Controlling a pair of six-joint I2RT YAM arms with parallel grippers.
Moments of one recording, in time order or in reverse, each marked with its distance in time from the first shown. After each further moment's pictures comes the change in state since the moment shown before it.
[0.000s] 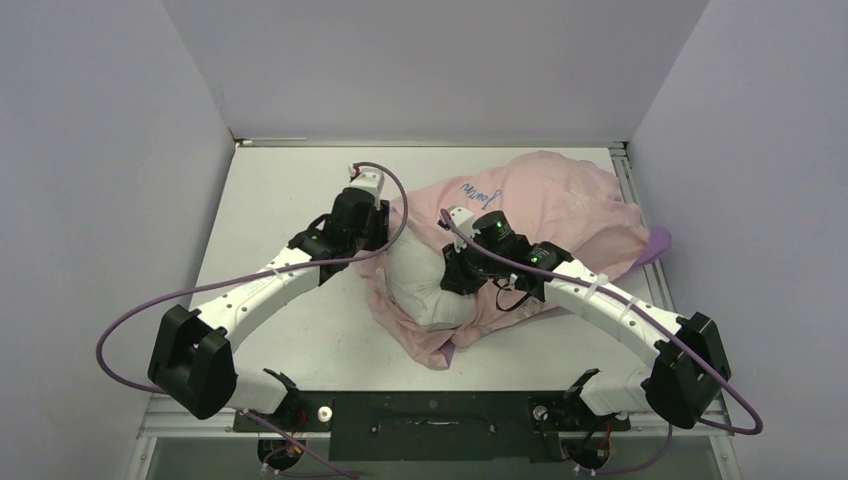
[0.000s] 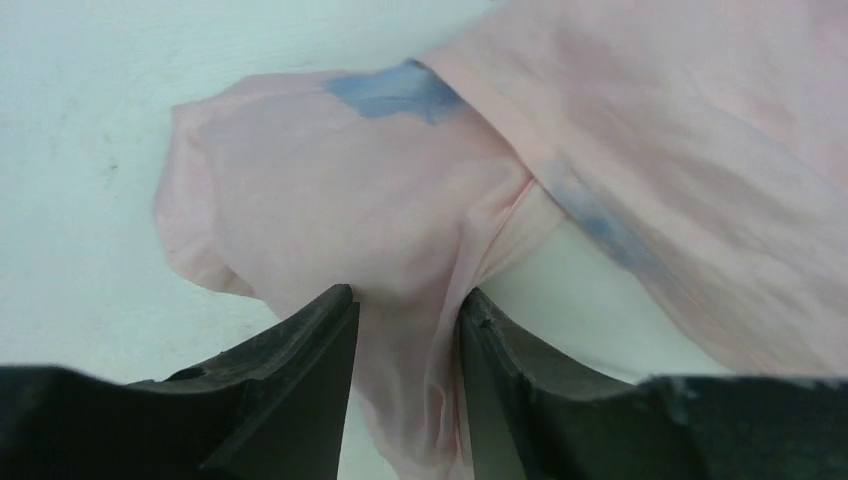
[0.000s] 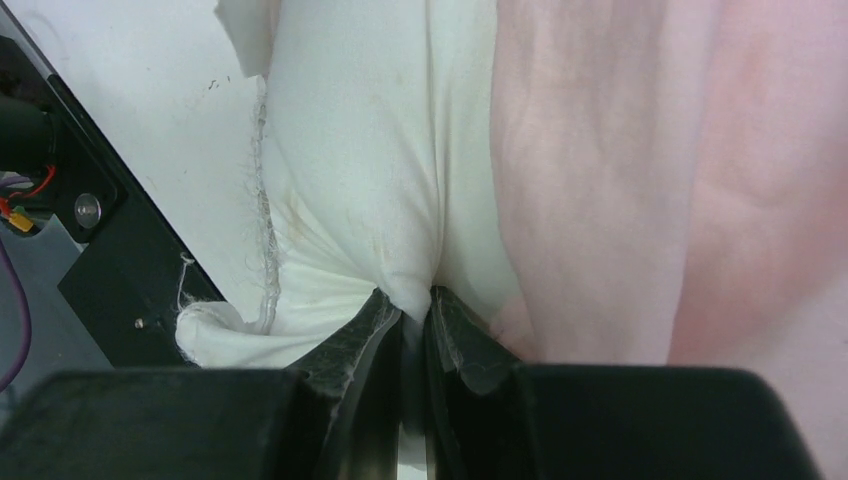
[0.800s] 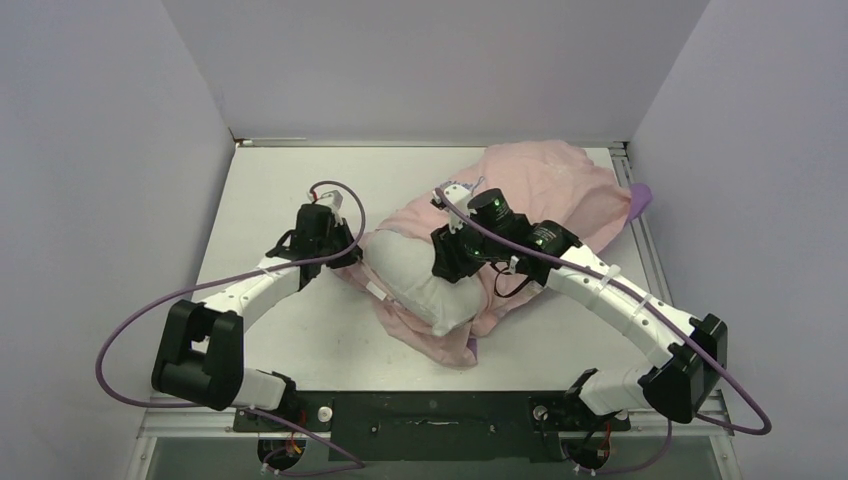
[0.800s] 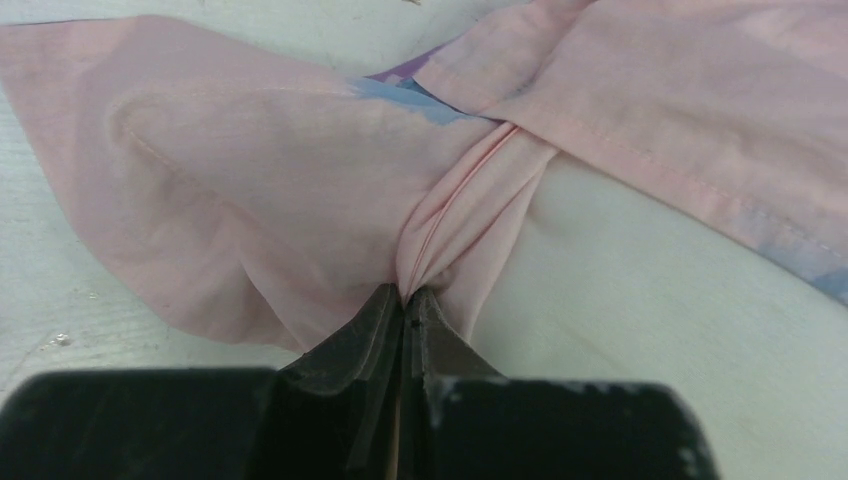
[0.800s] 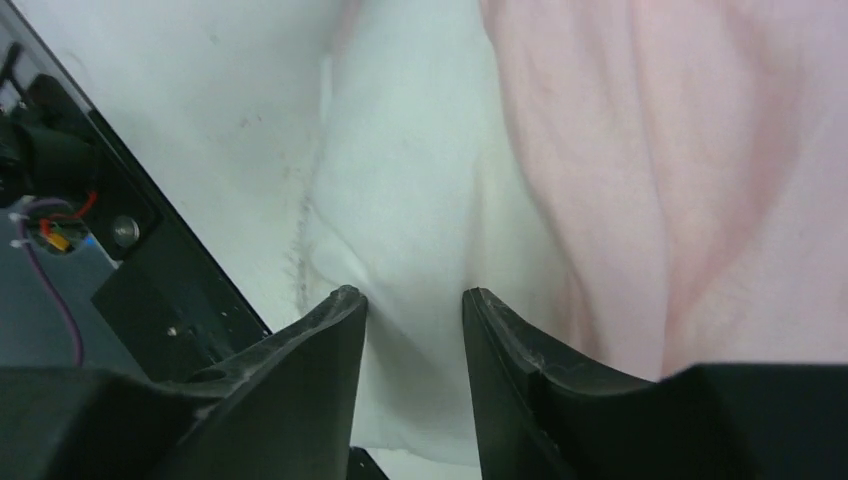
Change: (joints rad) left arm 0.310 0.036 -0.235 0.159 0.357 -0.184; right arm 0.027 0.008 0.211 -0.193 0.074 0.010
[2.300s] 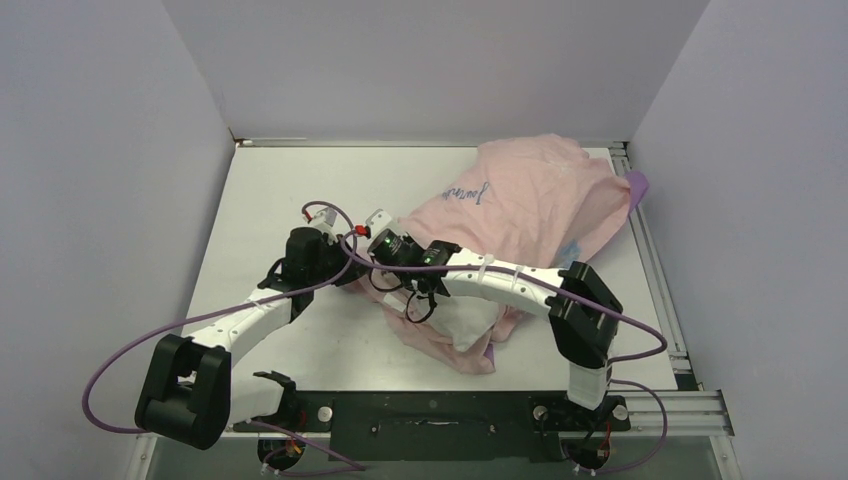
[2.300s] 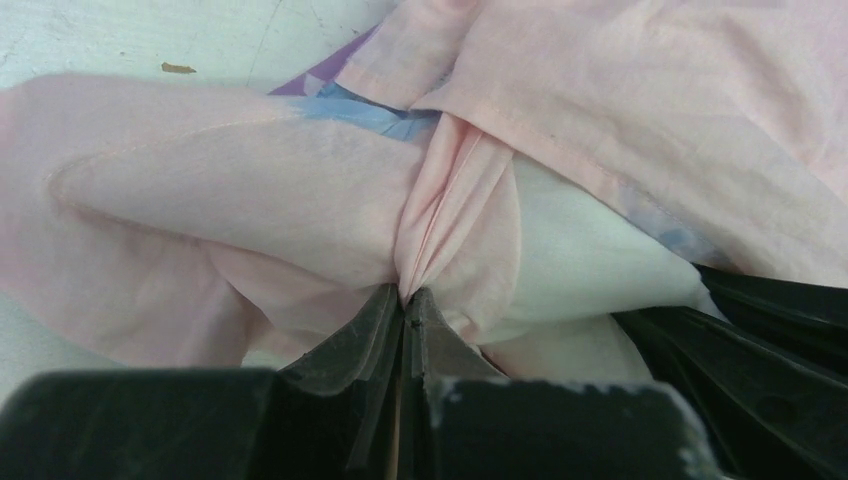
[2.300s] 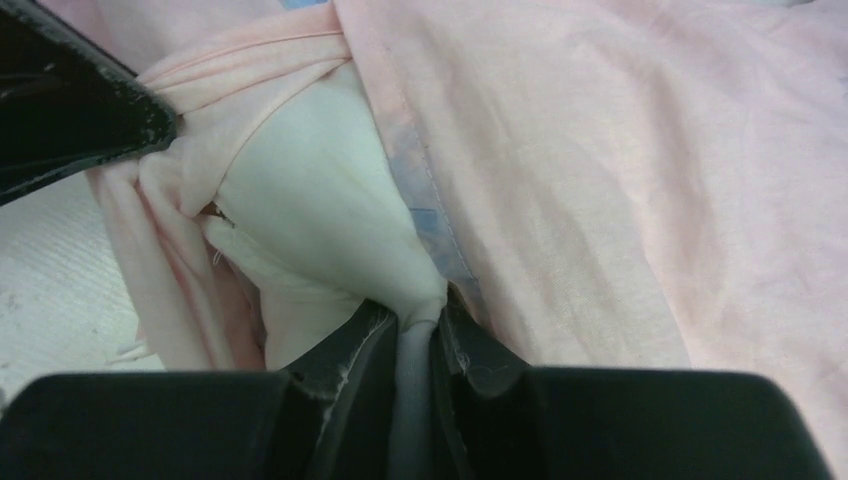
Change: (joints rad) left arm -0.004 -0.191 -0.246 0.211 0.160 -0.163; right arm 0.299 0.506 0.240 0.095 0.748 -0.058
